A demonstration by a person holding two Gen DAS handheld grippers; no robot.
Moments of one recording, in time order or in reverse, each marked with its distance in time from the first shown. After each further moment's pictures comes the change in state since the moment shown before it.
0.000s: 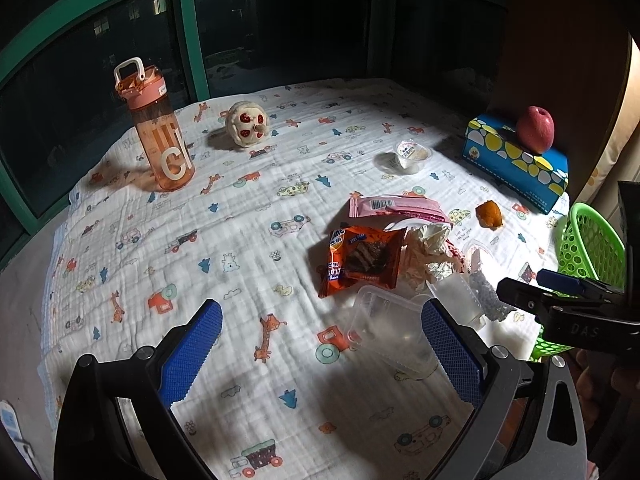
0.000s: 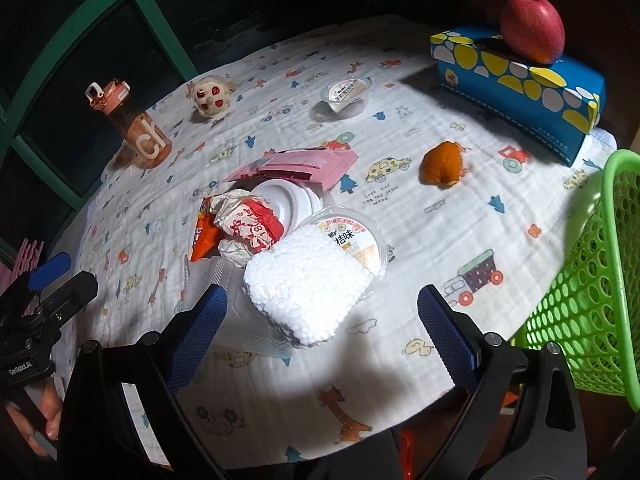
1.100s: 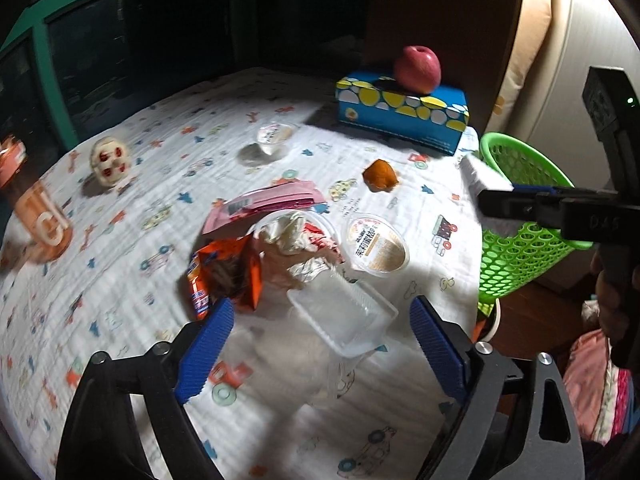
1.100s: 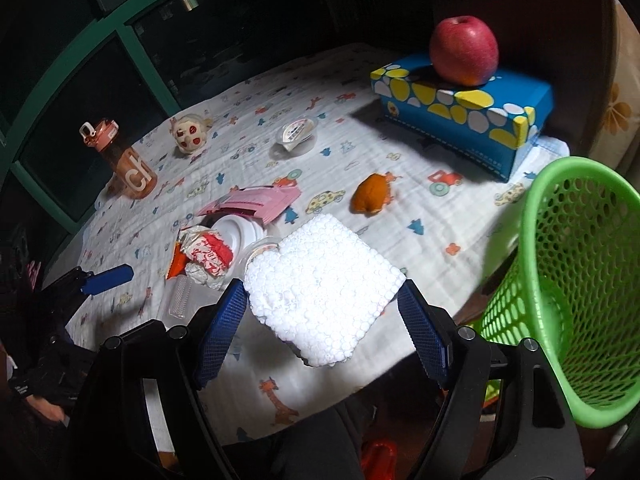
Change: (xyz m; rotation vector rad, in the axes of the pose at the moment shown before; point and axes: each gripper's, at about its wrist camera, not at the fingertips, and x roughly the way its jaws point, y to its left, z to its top) left arm 0.036 -0.078 0.003 0.322 0.028 -0.313; right arm -0.059 -0.059 0.004 0.046 -0.100 -0.041
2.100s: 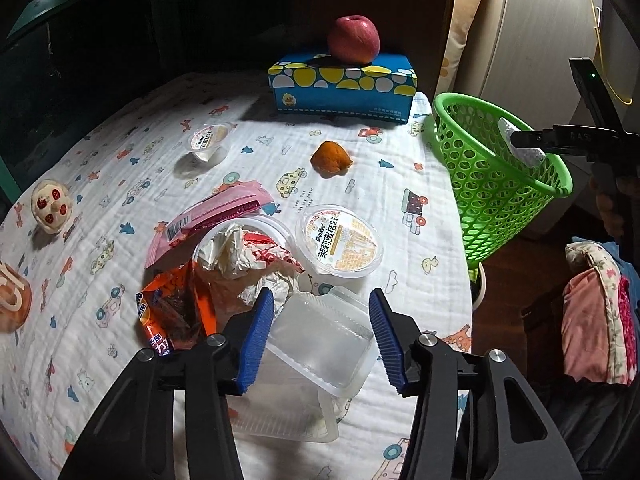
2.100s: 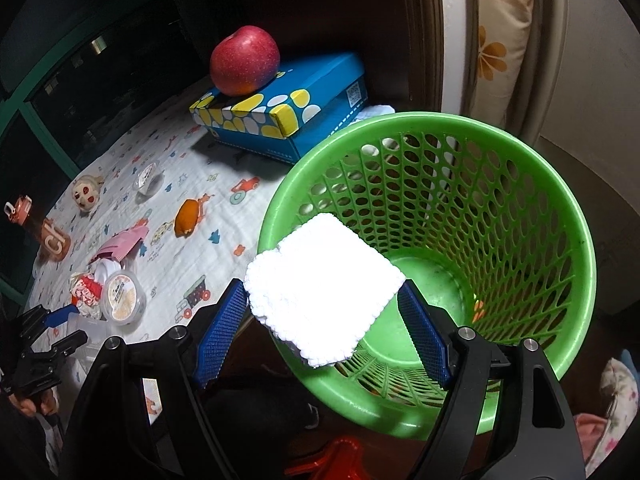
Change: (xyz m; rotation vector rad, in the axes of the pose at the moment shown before) left arm 0.032 -0.010 0.004 0.189 0.035 -0.133; right arm -0.046 -0.142 -0.025 0.241 -0.038 -0.249
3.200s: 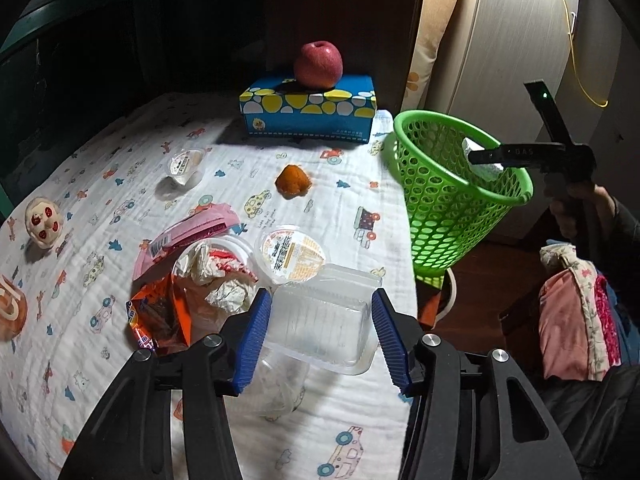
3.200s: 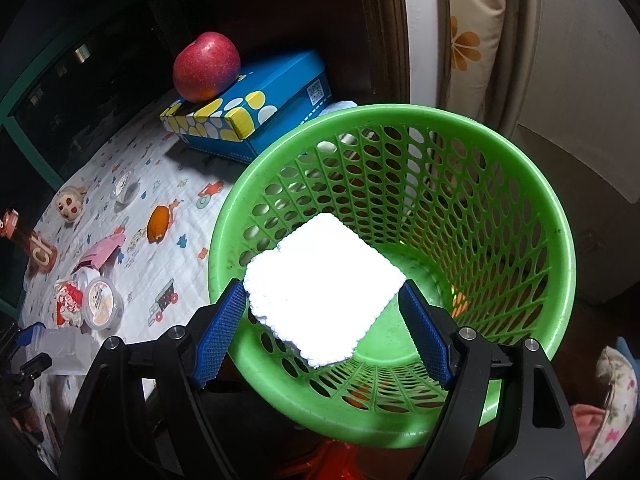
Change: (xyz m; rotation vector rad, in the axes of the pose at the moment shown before) left arm -0.038 -0.027 0.012 0.020 -0.051 -0.079; right arm -0.001 -0.031 -0.003 0.043 0.000 -0.046
